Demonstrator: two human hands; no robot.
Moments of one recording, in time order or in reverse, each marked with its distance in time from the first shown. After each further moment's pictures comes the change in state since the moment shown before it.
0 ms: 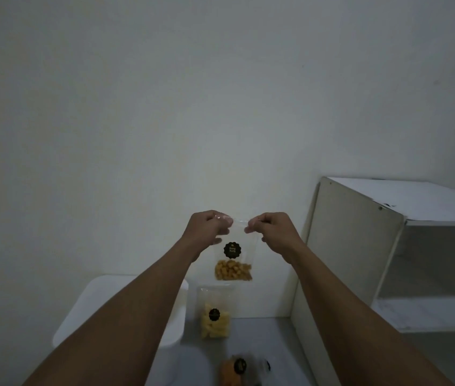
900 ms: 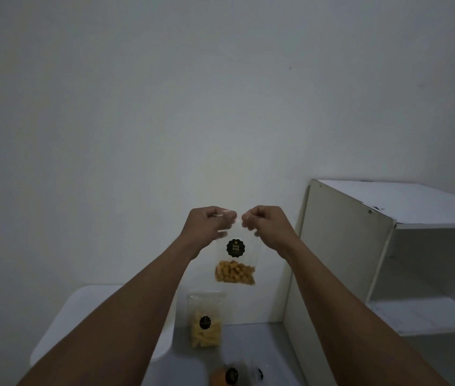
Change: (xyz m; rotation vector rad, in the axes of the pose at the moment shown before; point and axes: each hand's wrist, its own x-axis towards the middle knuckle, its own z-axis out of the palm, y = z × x) left_hand 0.019 0.013 0.023 -0.043 -0.048 0.122; right_hand 0.015 -0.008 -0.019 -0.005 0.007 -0.100
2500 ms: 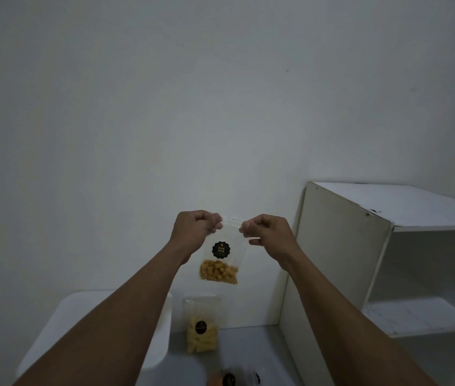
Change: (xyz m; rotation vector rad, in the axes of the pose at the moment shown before) left_hand 0.006 -0.006 -0.011 -0.026 0.111 0.007; right_hand 0.000 0.021 0.002 0.145 0.053 0.031
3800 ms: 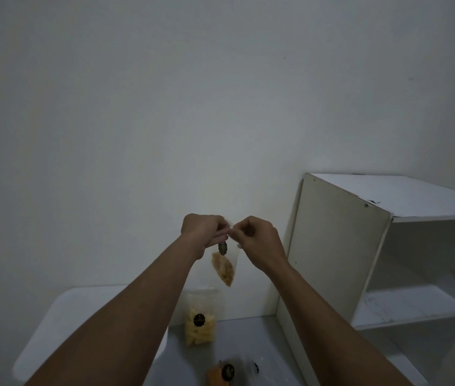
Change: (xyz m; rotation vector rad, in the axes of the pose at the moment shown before) left_hand 0.001 0.001 0.024 -0.113 0.061 -0.395; right_hand -0.017 0.019 0.027 -0.357 0.089 -0.104
